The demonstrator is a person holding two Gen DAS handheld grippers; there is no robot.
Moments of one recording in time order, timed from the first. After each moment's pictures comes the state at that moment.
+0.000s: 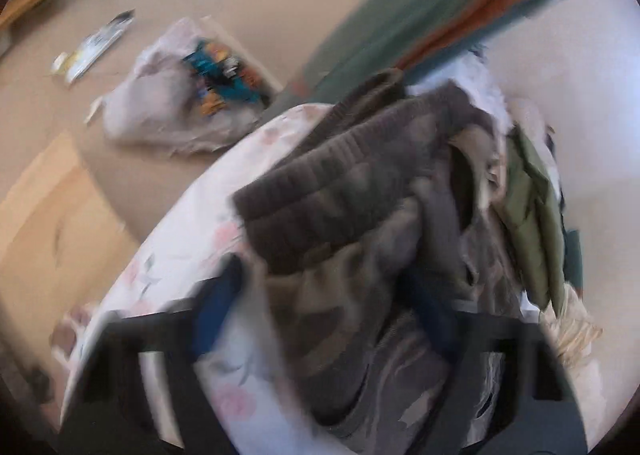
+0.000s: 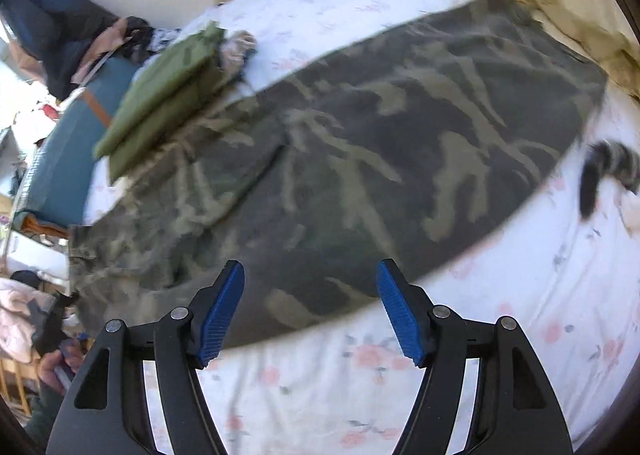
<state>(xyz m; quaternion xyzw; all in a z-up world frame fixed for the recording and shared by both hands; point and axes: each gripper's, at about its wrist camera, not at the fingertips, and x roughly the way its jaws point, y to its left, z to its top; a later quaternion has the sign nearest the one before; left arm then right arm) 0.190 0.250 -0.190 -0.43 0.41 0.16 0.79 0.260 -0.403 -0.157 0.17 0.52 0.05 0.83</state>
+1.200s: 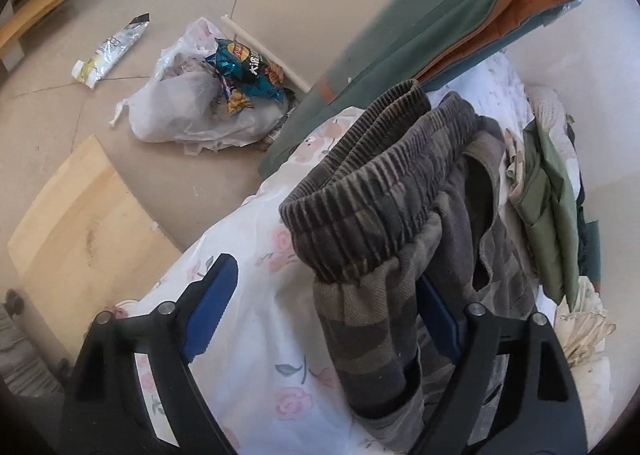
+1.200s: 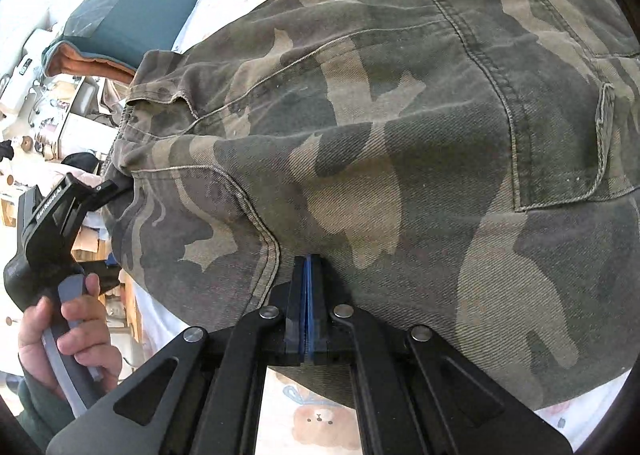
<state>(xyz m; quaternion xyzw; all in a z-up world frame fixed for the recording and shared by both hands) 0.177 0.270 -0.178 -0.43 0.45 0.20 0.76 0.268 -0.113 -0.227 0.13 0.62 0.29 0.72</state>
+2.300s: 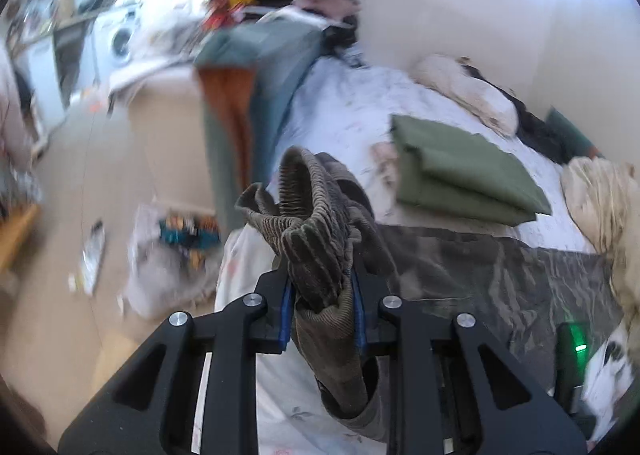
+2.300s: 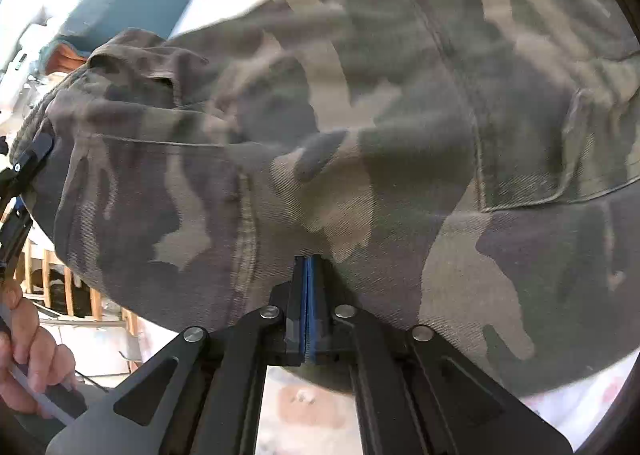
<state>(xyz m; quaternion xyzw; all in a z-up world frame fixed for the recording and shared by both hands) 0.188 0.147 -0.038 -0.13 0.34 0.12 0.92 0.270 -0.143 -0.203 0.13 0.60 0.30 0.73</state>
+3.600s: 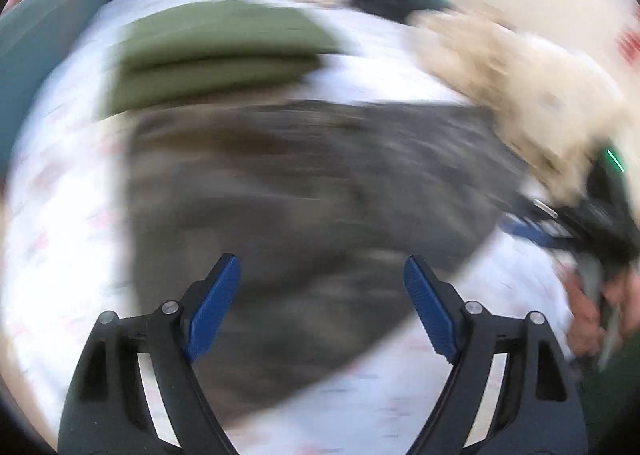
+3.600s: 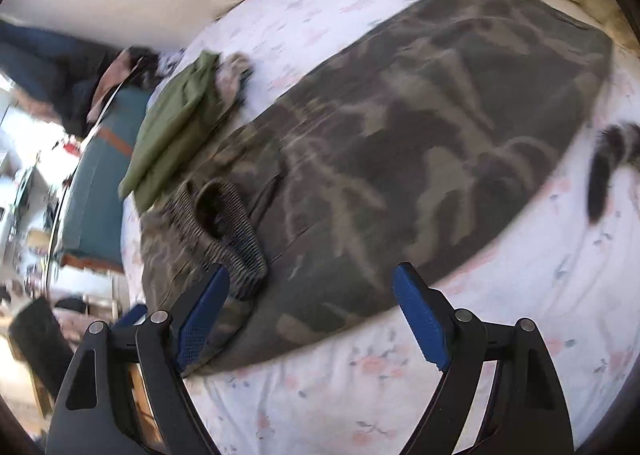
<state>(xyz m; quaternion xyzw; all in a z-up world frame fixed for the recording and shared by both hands) 0.240 -0.020 -0.086 -0.08 0.49 -0.13 0.86 0.279 -0.429 -0.142 0.27 0.52 0.13 0.80</state>
